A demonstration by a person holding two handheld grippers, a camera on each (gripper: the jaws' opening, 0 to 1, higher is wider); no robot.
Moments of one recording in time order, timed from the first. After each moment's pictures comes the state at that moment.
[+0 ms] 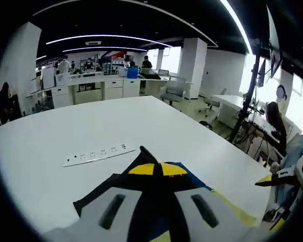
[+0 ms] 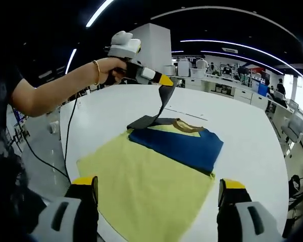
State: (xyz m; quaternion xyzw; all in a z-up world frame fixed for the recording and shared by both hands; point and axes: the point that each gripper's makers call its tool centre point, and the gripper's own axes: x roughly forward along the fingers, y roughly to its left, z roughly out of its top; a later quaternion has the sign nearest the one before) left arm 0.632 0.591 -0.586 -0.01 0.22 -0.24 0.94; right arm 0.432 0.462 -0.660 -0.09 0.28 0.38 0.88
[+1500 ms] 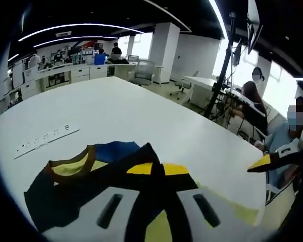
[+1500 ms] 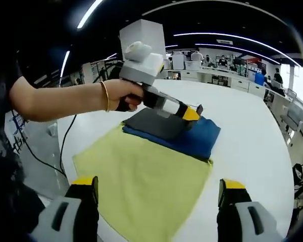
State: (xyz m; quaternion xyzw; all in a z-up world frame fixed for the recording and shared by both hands) left arm 0.609 0.476 -0.684 0.01 0.25 -0.38 0.89; right arm 0.437 0.448 -0.684 -0.07 0.31 0.37 0.87
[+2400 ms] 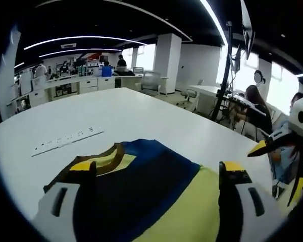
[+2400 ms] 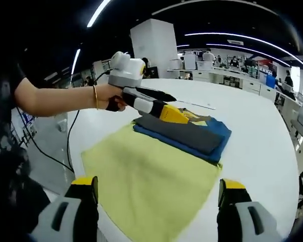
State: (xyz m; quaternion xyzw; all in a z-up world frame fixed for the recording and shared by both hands) left arm 0.595 0.562 -0.677 0.01 0.22 -0.34 0.92; right arm 0.429 0.458 -0.684 -0.08 0.31 0.43 0.85
